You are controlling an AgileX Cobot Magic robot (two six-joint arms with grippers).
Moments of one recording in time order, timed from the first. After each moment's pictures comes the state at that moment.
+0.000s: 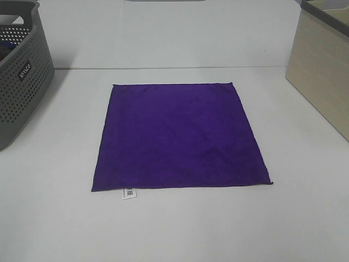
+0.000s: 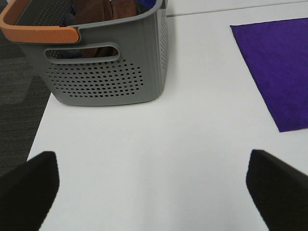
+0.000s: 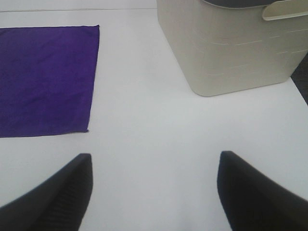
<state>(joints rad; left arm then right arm) 0.00 -0.01 -0.51 0.09 1.05 0.03 -0.01 0.00 -0.50 -0.05 1.06 -0.02</state>
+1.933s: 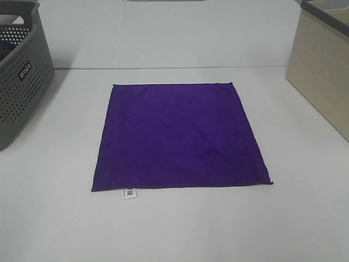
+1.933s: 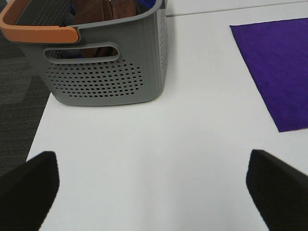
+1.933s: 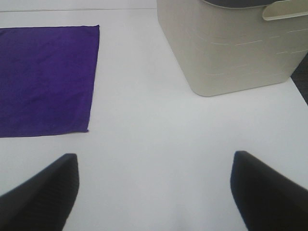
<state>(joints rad) 0.00 -0.01 -0.51 0.09 1.05 0.03 -0.01 0.00 -0.50 -0.05 1.06 -0.02</state>
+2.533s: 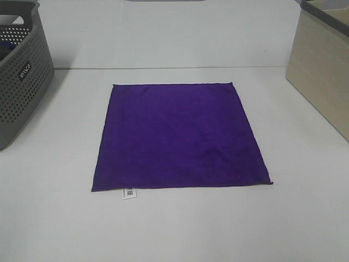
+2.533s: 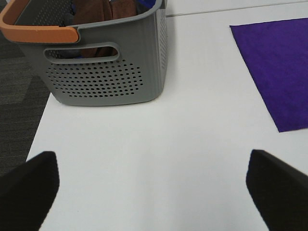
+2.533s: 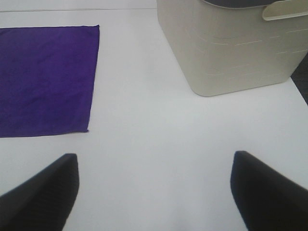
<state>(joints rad) 0.00 -0.01 -0.51 0.09 1.05 0.03 -0.01 0.00 -0.50 -0.05 1.06 -0.02</state>
